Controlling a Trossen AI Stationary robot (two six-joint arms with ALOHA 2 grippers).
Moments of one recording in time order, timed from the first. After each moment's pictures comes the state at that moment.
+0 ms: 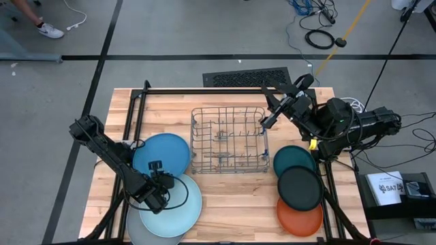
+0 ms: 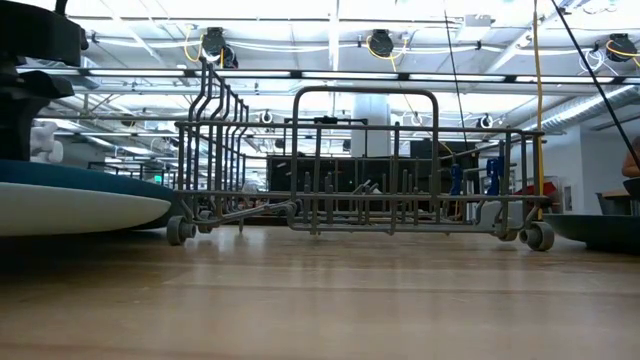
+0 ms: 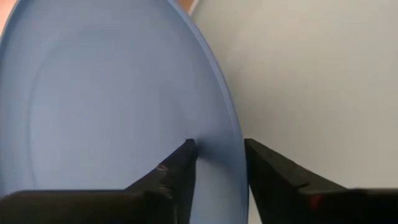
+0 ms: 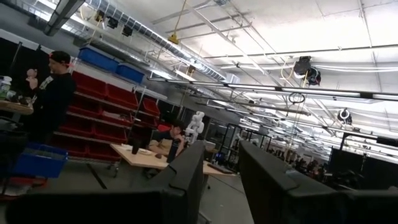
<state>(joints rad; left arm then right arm) -0.79 1.52 0.86 -0.93 -0.36 -0.91 0.18 1.16 1.17 0.60 0.73 -0.72</state>
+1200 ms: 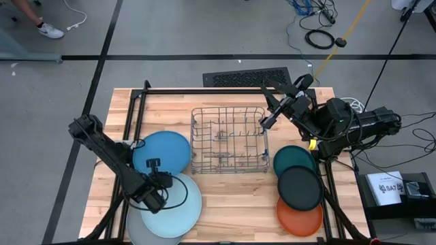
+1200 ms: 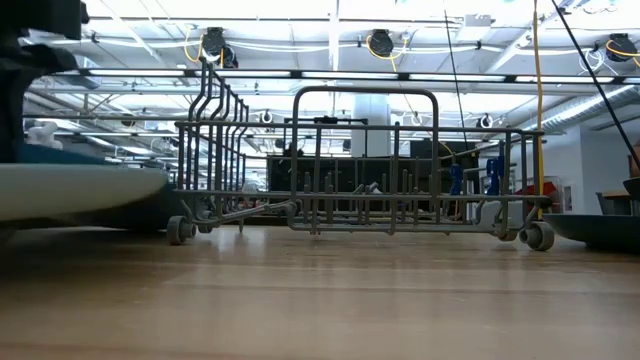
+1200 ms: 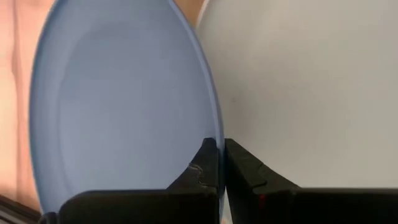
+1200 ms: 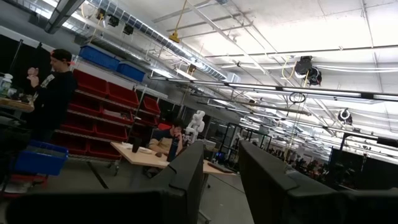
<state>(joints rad) -0.79 1.49 0.95 -1.09 -0.36 -0.88 0.18 1.16 1.17 0.60 0.73 -0.72</state>
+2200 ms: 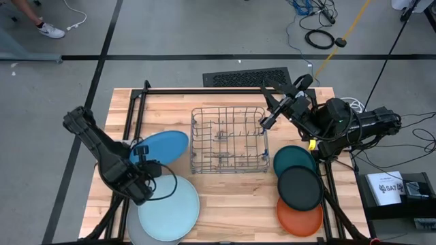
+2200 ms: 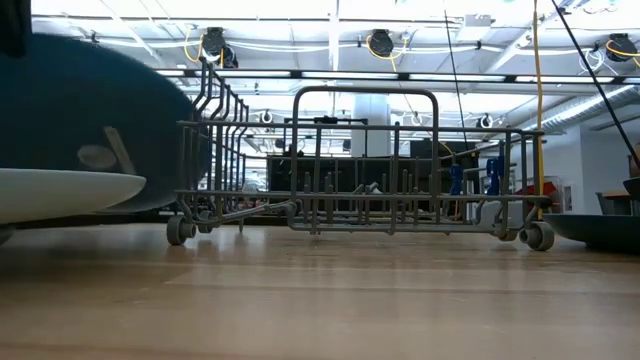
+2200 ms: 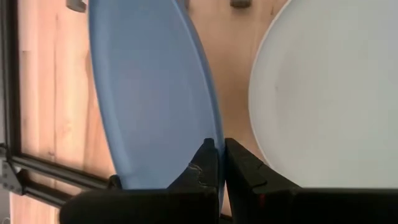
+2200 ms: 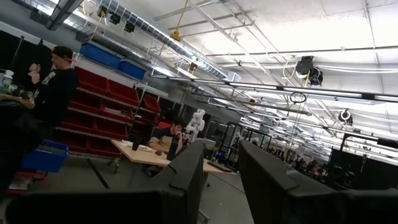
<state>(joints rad) -0.79 1.33 1.20 -1.51 -0.37 -0.88 0.18 1.16 1.17 0.59 0.73 -0.73</state>
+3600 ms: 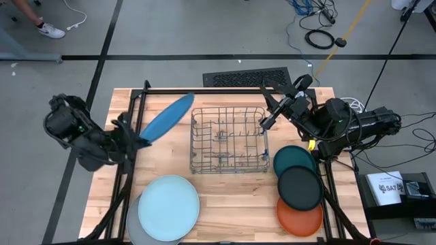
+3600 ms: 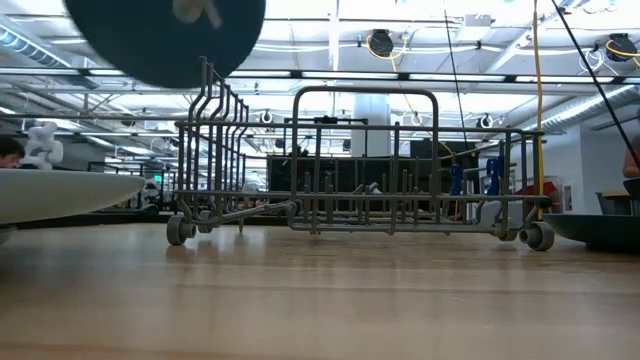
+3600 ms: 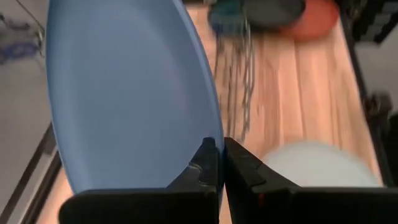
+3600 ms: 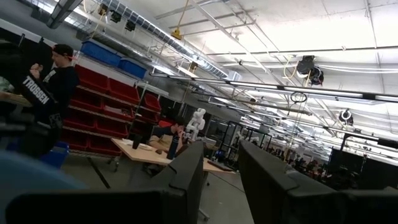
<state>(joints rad) -0.79 1.10 1.65 -1.51 -0.71 -0.65 0.18 1.16 1.17 0.58 0.73 -0.73</state>
